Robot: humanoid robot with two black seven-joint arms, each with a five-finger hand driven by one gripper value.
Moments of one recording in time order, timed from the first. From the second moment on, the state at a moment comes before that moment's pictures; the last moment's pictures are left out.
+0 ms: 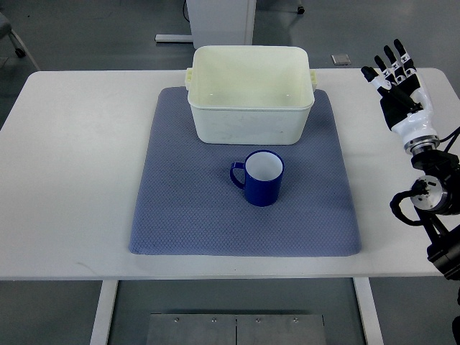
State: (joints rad) left arm -0.04 0.00 -0.10 -0.15 0.08 0.06 -0.04; right arm 0.56 -0.16 1.21 0.92 -0.55 0.14 0.37
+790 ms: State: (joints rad) left arm -0.04 0.00 -0.10 -0.15 0.08 0.06 -0.04; right arm 0.62 -0.32 0.96 1.19 -0.60 0.25 0.34
